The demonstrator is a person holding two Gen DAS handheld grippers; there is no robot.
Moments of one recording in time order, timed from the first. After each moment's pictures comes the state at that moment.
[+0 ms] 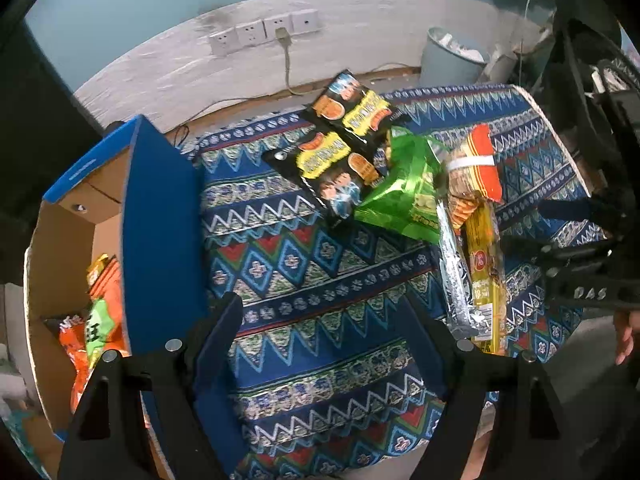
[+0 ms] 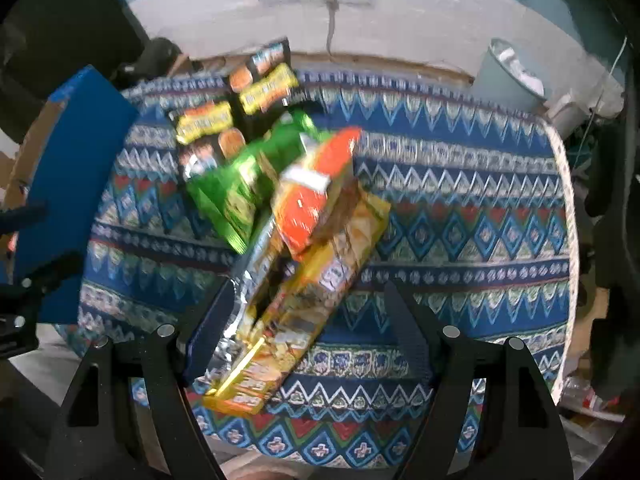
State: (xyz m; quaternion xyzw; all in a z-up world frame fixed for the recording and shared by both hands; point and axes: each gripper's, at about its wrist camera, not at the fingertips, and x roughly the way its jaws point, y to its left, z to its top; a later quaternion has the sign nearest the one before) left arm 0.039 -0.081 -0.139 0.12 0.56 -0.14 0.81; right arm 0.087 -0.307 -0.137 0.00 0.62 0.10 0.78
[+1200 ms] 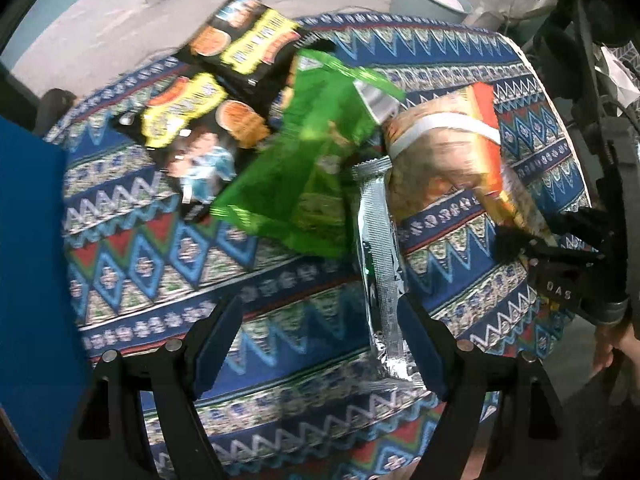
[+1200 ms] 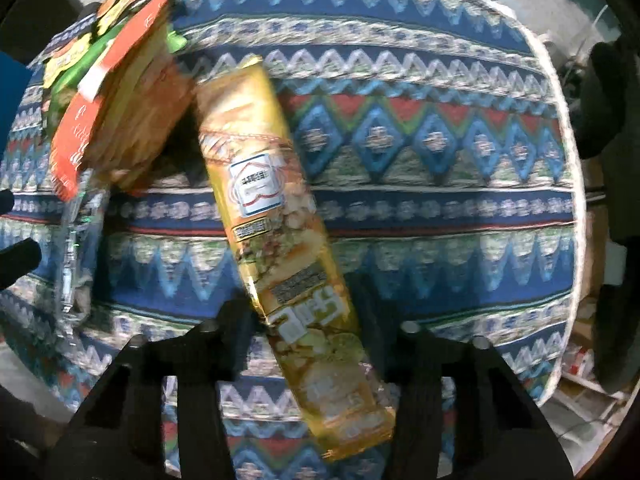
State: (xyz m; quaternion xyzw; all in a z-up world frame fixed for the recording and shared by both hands) left arm 0.070 -0.168 -0.216 0.09 0.65 -0.19 0.73; right arm 0.089 -0.400 -0.218 -0.02 0.68 0.03 0.73
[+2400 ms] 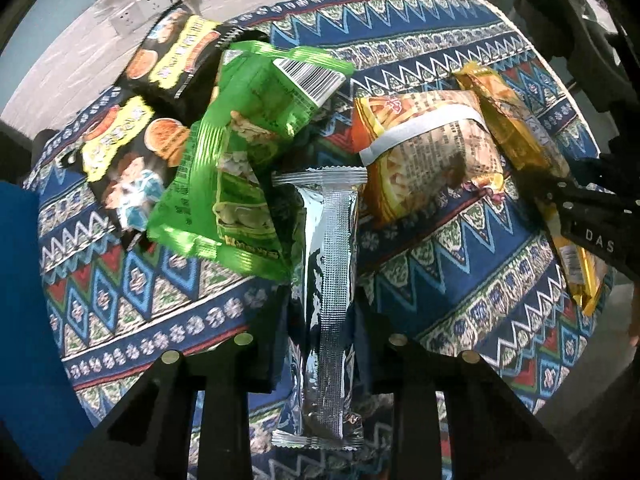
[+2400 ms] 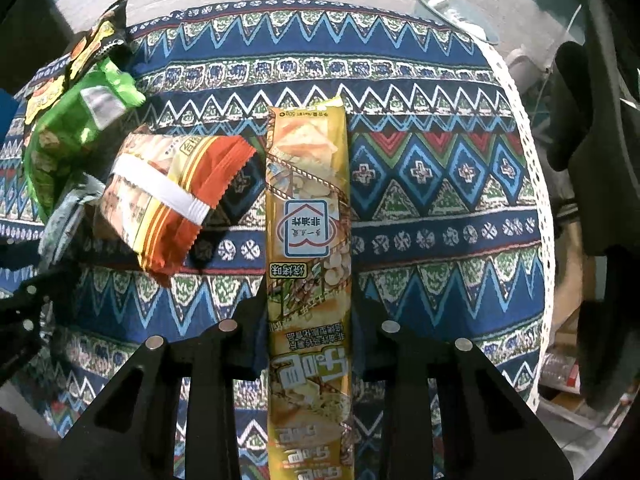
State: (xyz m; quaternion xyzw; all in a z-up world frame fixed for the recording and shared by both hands) left arm 0.051 -0.248 -0.258 0.15 0.62 -0.19 0.75; right arm 0.094 -0.429 -0.212 -0.02 0.63 0.01 0.77
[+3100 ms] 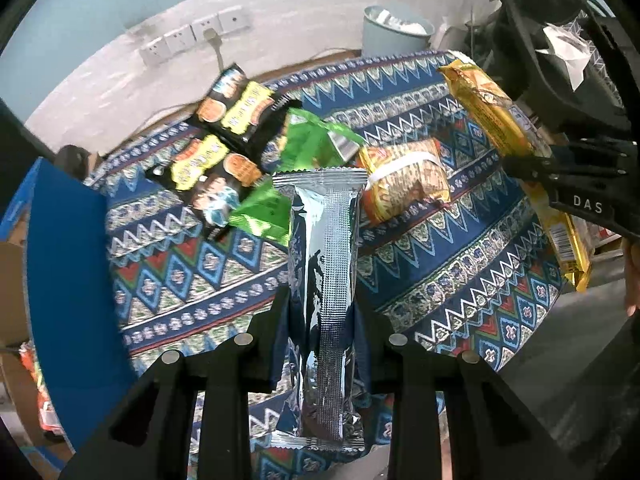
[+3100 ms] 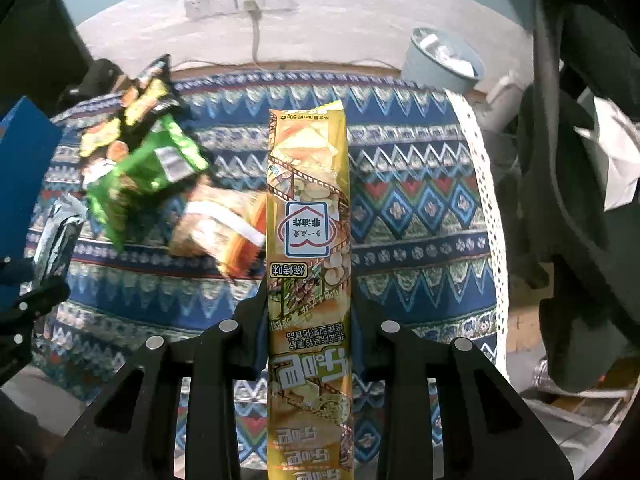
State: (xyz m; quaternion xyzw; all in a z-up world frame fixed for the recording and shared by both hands) left arm 0.031 -0.181 -0.174 0.14 0.56 -0.21 0.79; right arm 0.070 -0.407 -0.120 -0.02 0.59 0.02 0.81
